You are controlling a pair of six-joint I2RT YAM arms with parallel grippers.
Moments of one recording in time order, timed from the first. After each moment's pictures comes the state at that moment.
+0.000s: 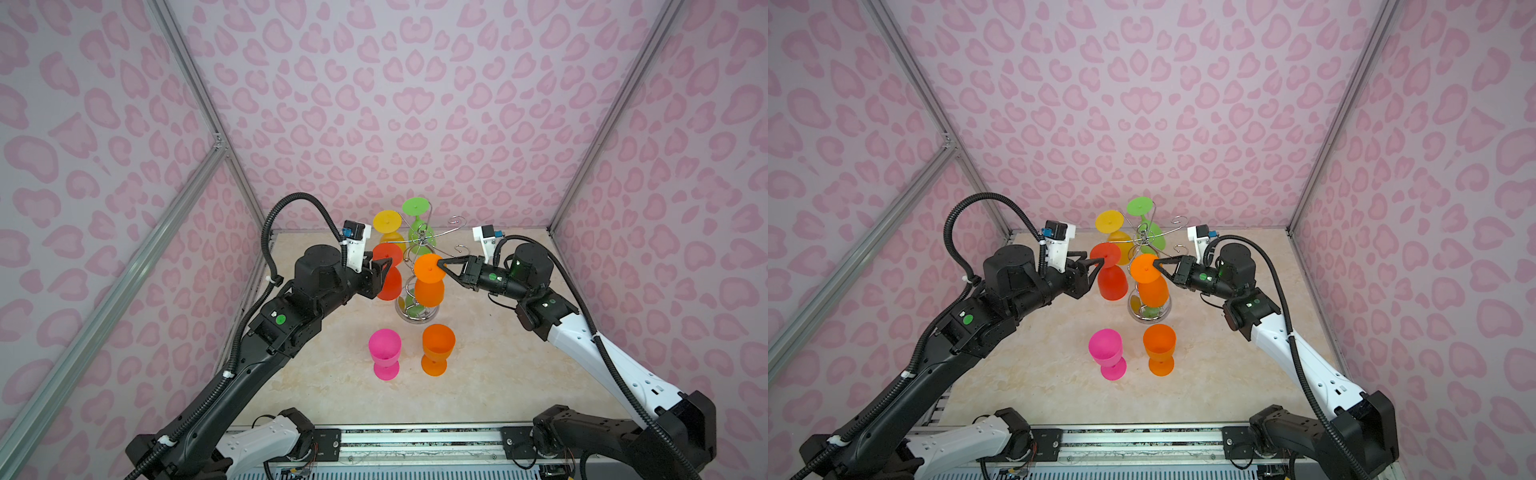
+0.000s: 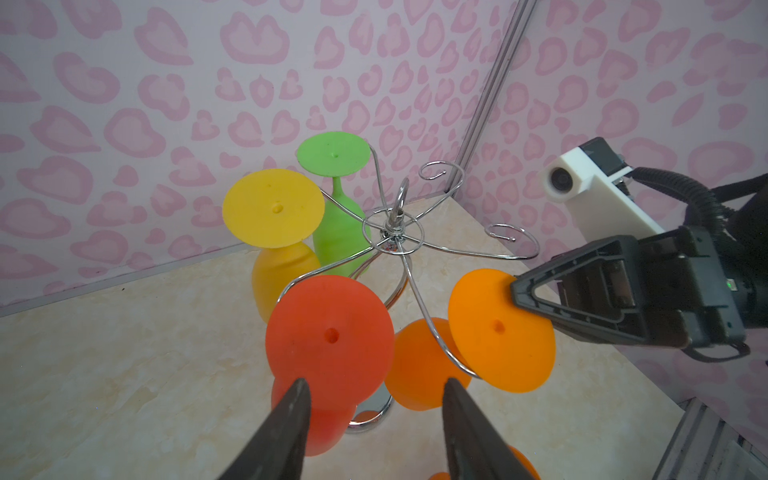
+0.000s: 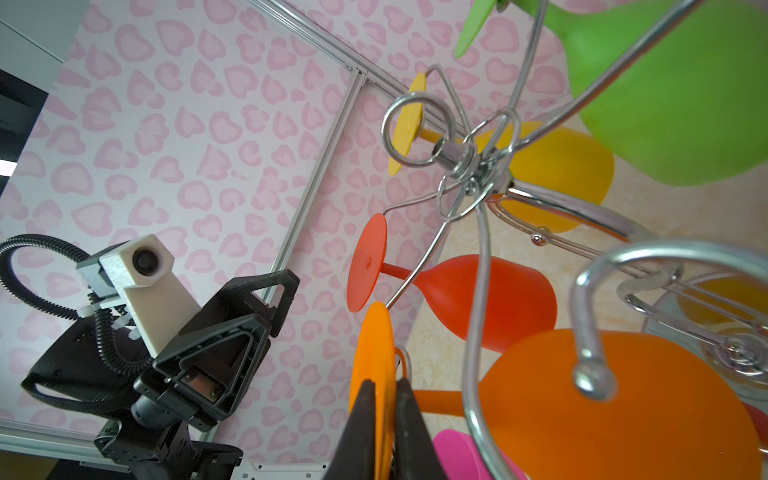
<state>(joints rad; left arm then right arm) -0.65 1.08 1.30 -0.50 -0.02 -0.20 0.43 1.21 0.99 0.13 -0.67 1.03</state>
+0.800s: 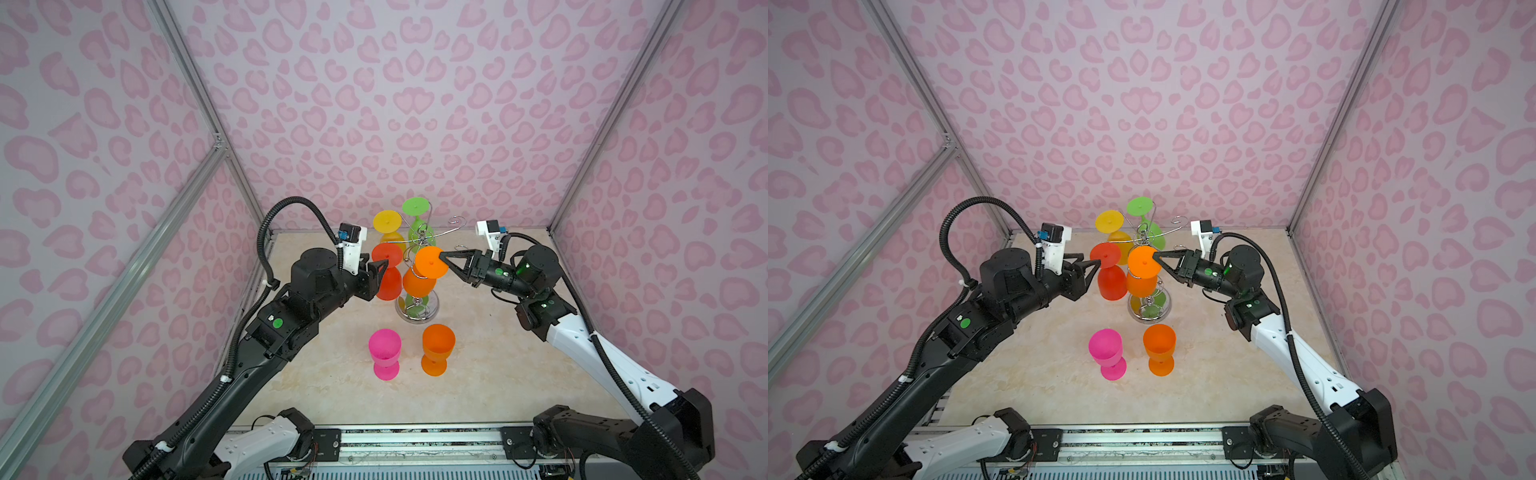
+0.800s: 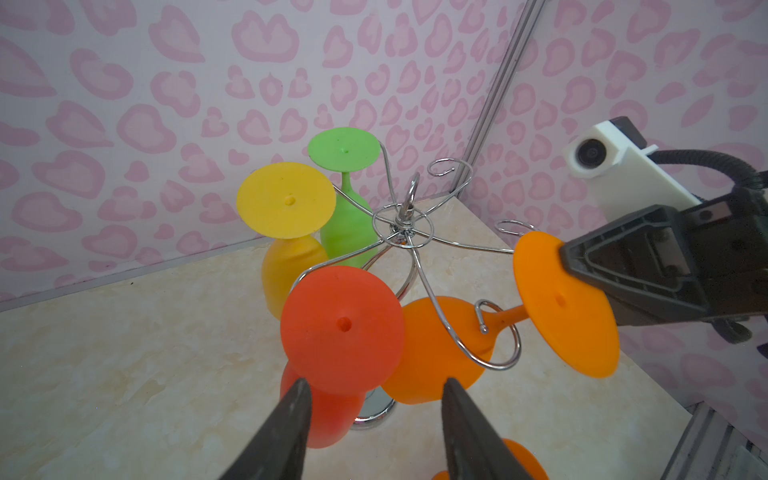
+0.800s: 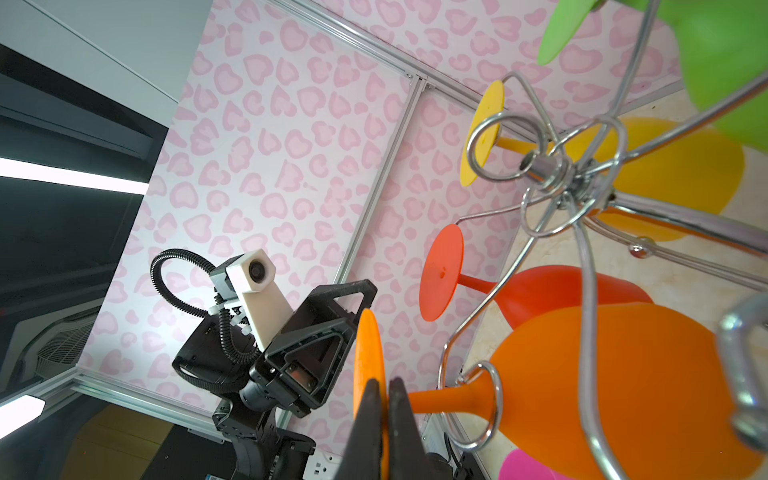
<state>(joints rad) -0.63 1.05 1.26 -0.49 -0.02 -0.20 0.41 1.21 0.97 0.34 -0.77 1.22</state>
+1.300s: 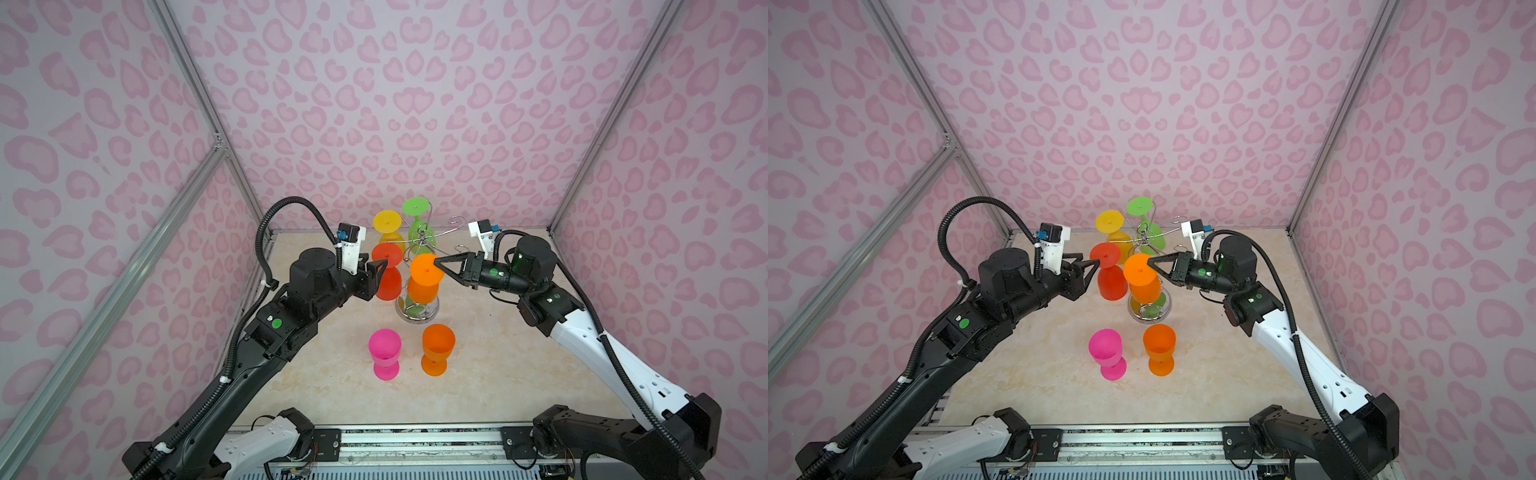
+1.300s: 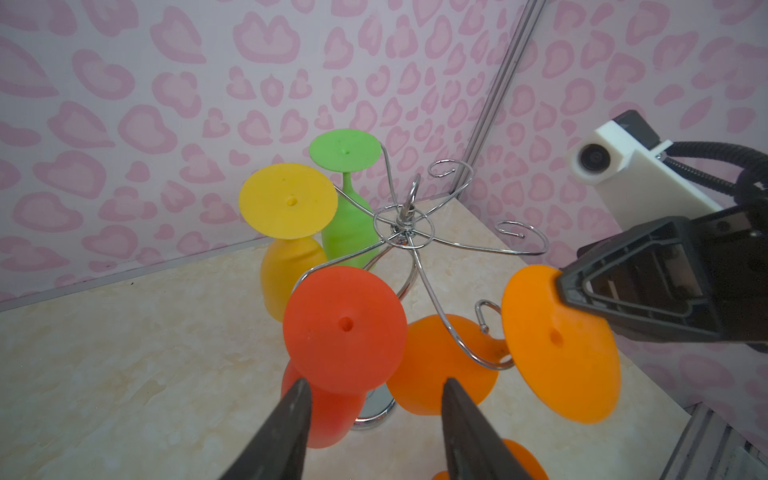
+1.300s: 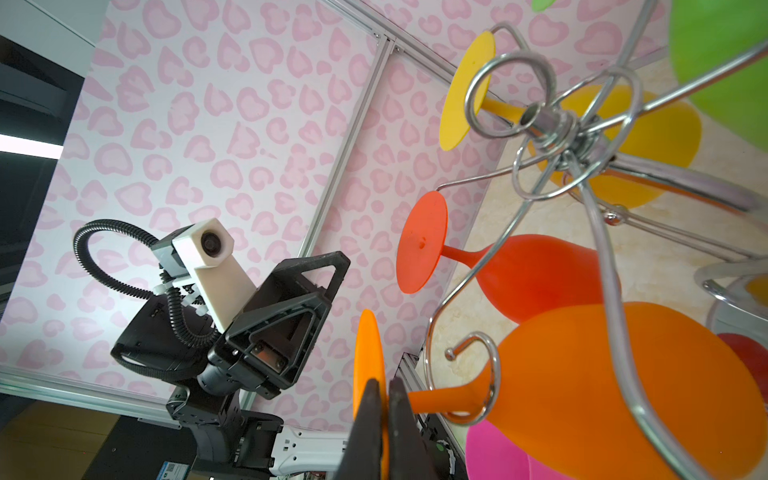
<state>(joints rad) -0.62 1.05 1.26 -0.49 -0.01 -0.20 0.47 1.22 1.12 -0.01 -0.74 1.02</state>
